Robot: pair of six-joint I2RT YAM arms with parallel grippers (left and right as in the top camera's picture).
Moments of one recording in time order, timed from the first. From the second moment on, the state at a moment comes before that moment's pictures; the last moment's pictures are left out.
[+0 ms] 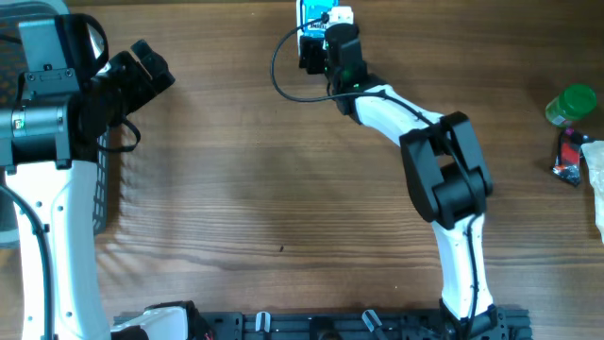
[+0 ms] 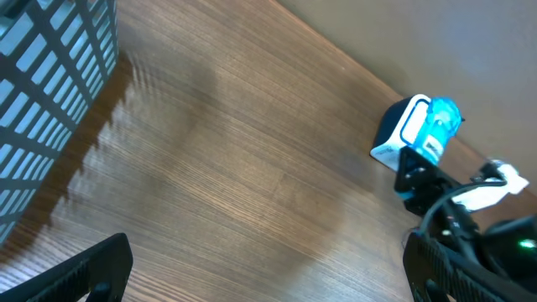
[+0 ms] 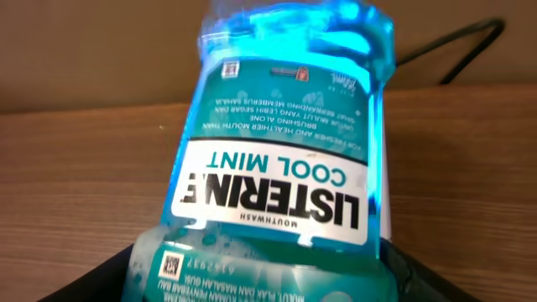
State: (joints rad) left arm 0.08 1.42 1.70 -1.13 0.04 -0.51; right arm 0.42 2.31 1.62 0.22 0.10 0.30
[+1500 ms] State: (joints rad) left arm 0.08 1.42 1.70 -1.13 0.04 -0.51; right arm -0.54 1.70 1.25 -0.70 0.24 0.62
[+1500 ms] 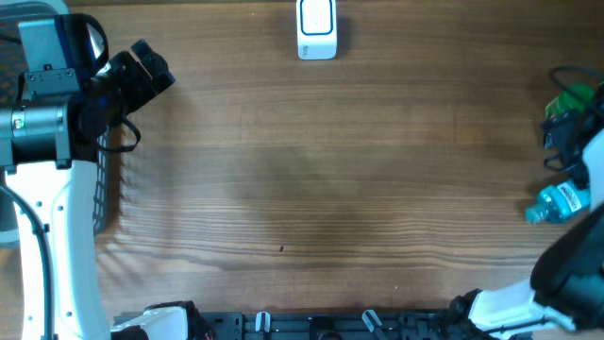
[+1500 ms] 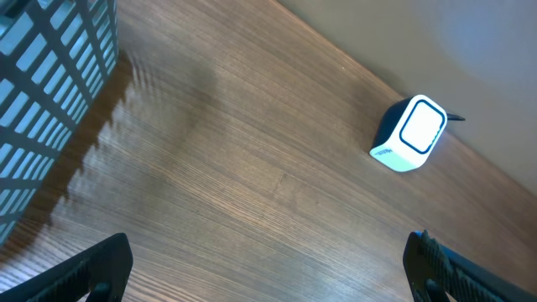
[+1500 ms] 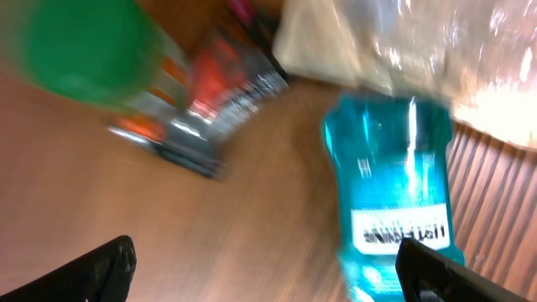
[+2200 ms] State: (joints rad) left arm 0.08 1.42 1.70 -0.42 -0.03 -0.31; right arm -0.44 0.82 1.39 -0.35 -0.22 0.27
